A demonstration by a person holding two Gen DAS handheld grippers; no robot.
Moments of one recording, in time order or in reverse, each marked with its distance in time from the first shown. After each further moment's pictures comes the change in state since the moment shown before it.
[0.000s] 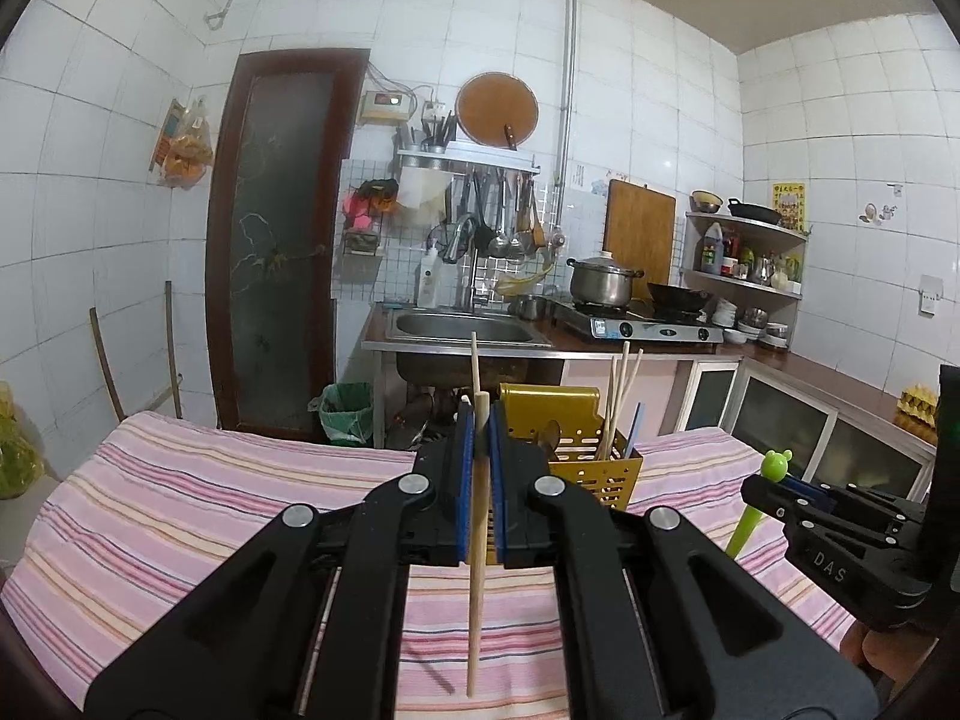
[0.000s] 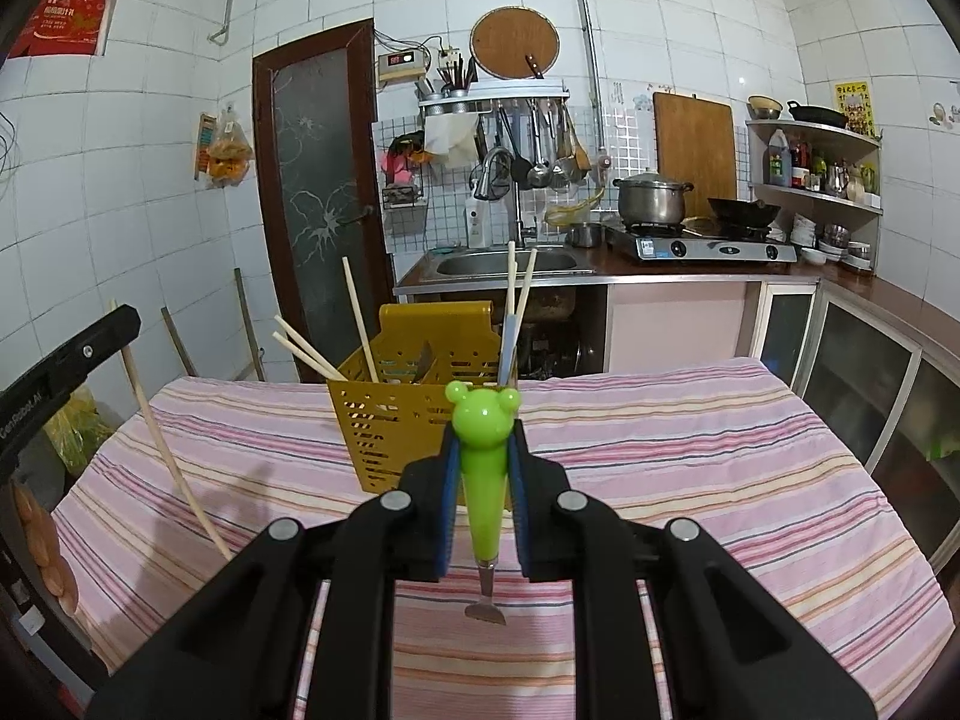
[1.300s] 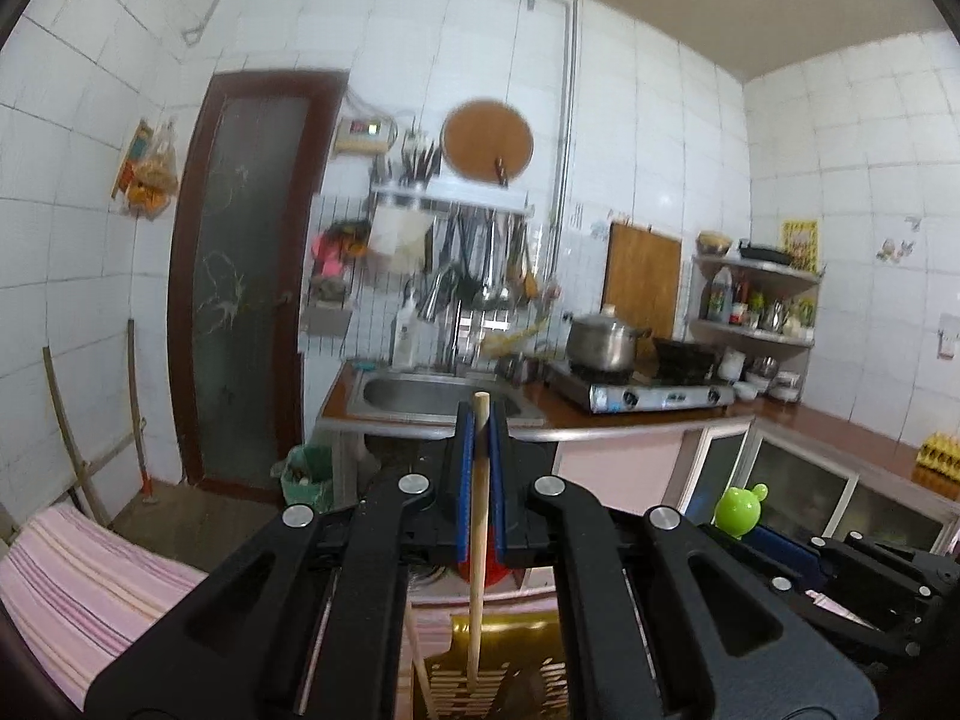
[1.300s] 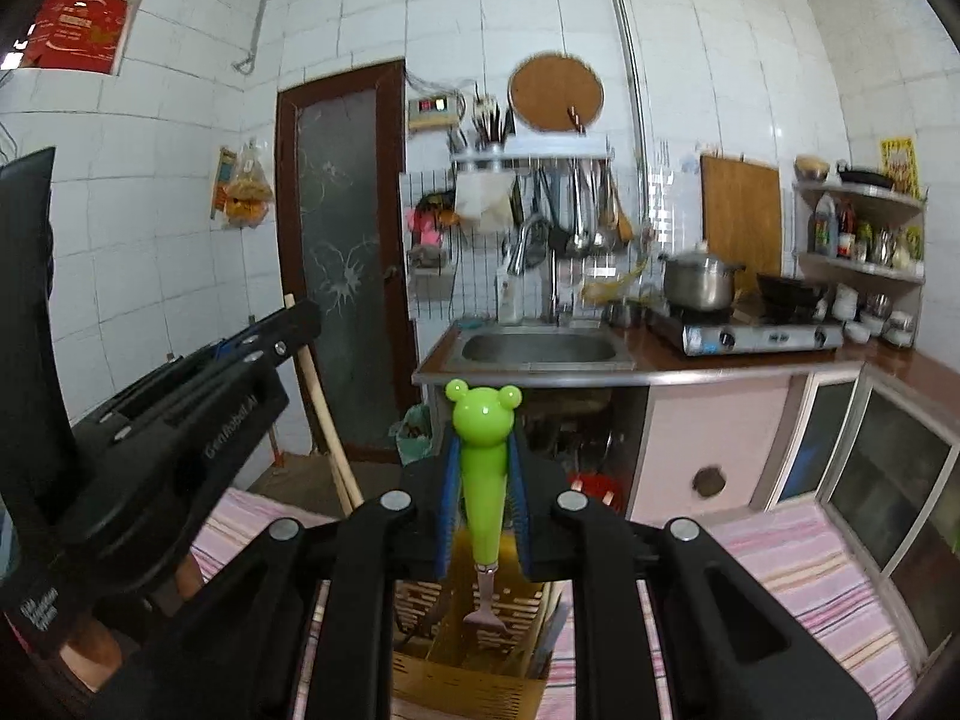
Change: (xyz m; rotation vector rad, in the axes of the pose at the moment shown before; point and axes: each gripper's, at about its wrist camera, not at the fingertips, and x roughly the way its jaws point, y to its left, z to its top) left arm 0.194 -0.036 0.087 -0.013 -0.085 -0.022; right arm 0.121 0.017 0.129 -0.044 -0.097 0.063
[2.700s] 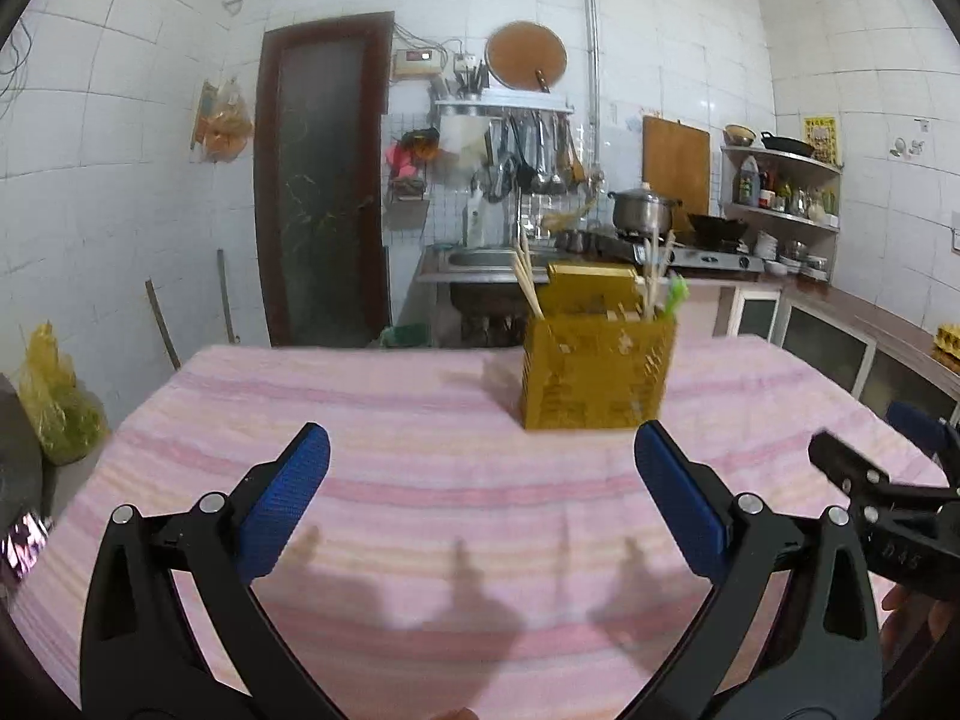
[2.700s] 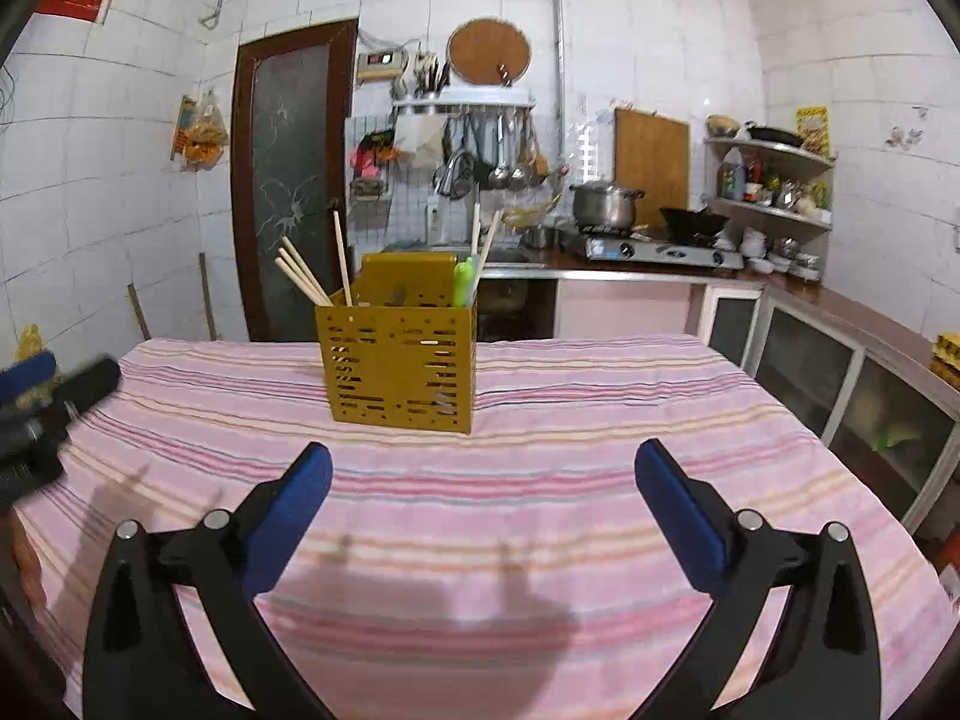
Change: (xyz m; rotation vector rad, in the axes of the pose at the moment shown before) left arm -0.271 0.036 -0.151 0.070 0.217 0.147; right arm -0.216 0.025 -0.184 0.007 0.041 -0.225
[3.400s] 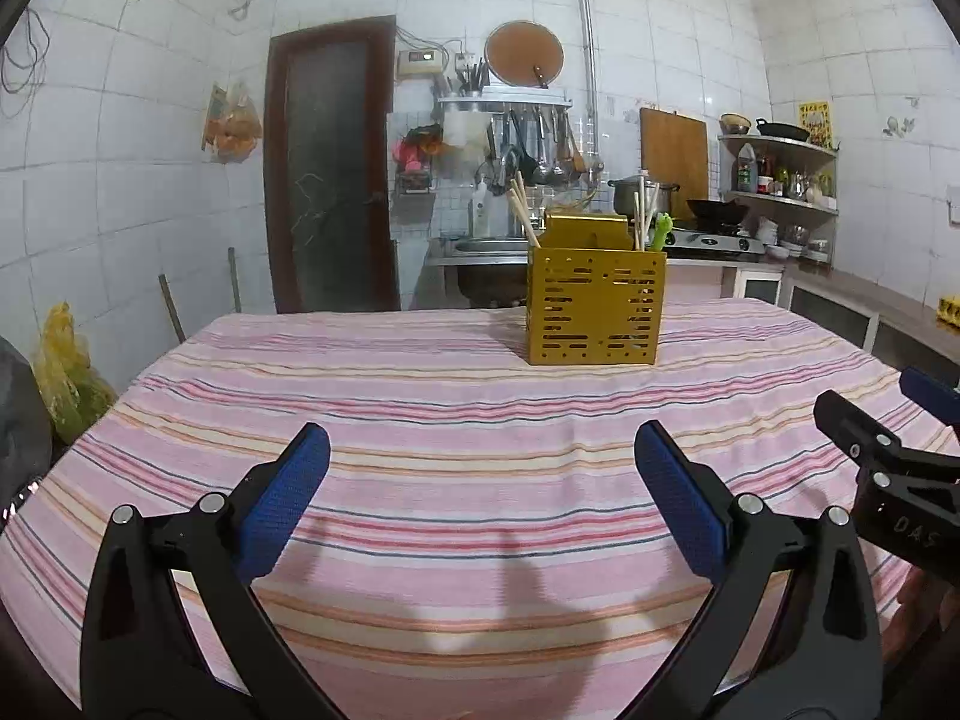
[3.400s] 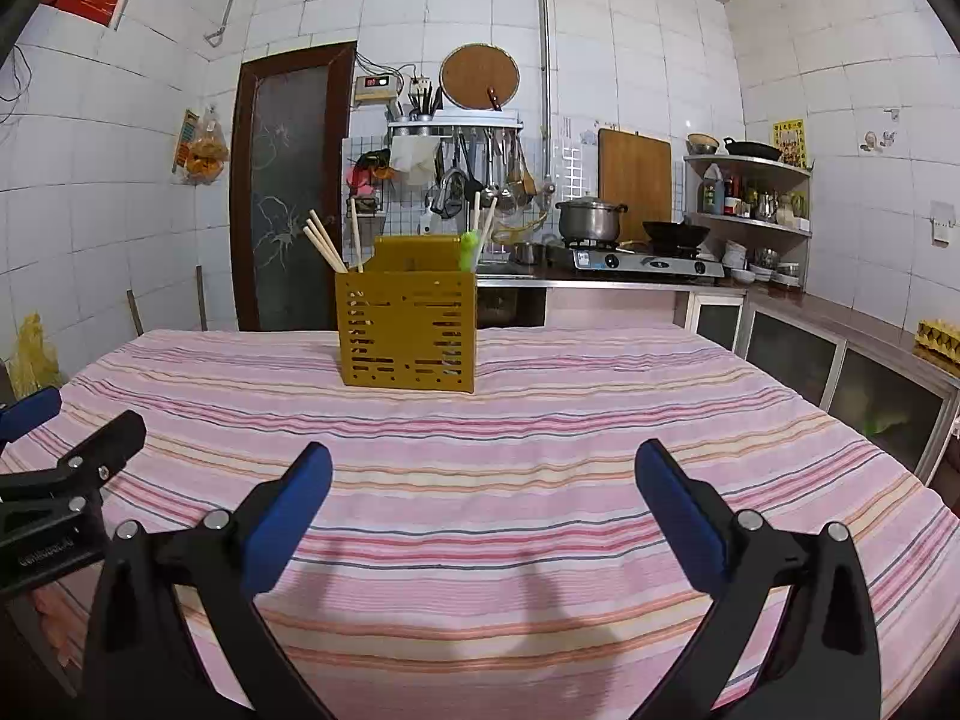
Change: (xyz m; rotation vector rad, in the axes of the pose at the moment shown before) left arm -0.025 -0.001 -0.066 0.023 -0.022 0.023; right arm -0.026 0.007 -0.052 -0.001 -0.053 -0.005
